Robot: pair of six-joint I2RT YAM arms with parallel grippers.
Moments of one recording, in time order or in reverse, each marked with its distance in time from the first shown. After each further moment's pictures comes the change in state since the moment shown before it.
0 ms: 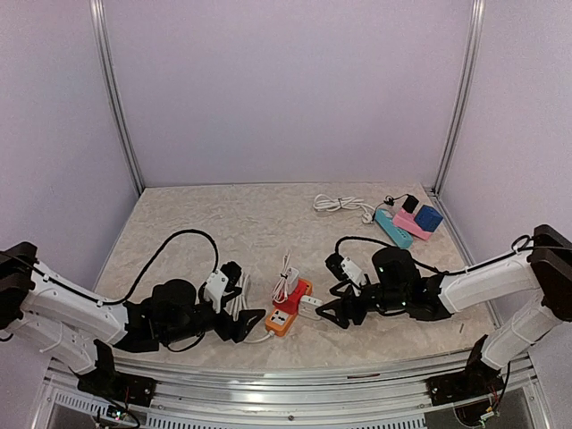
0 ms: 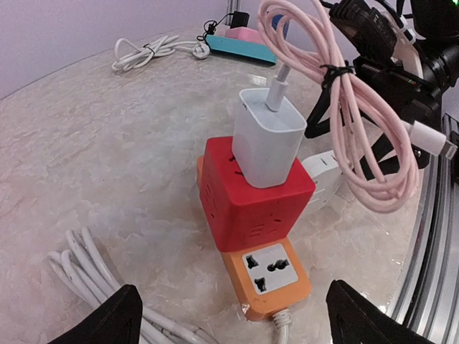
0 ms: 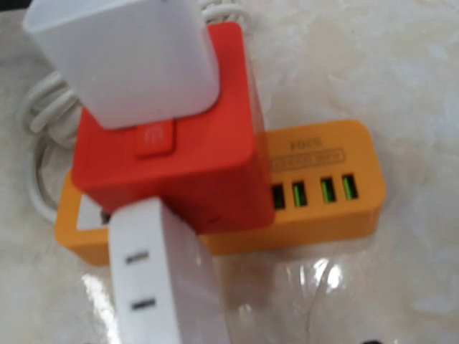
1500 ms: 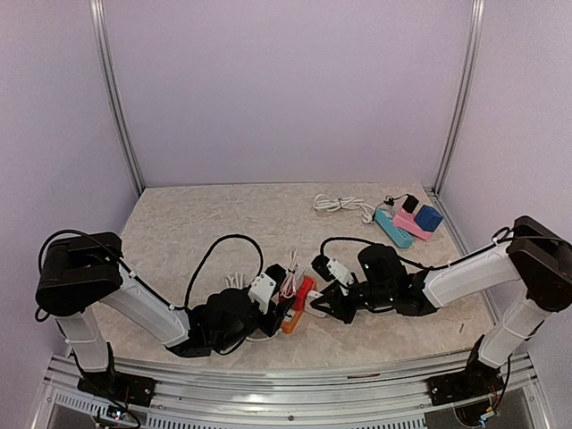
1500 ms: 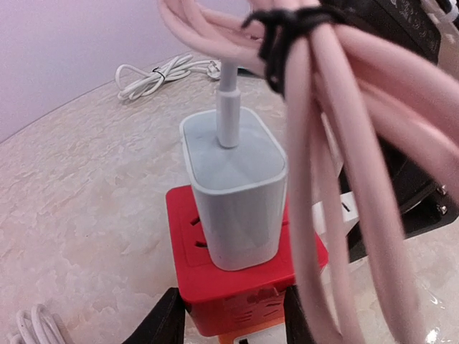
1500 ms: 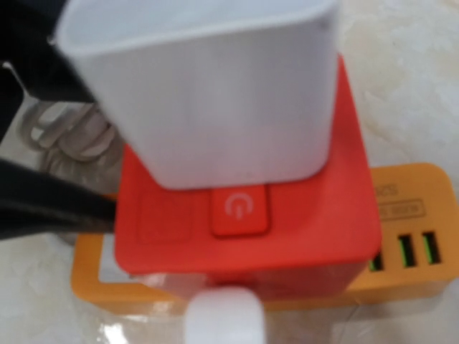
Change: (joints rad) left arm -0.087 0.547 0.295 0.300 -0.242 0.111; right arm 0.007 0.137 0.097 0.012 -0.048 -0.052
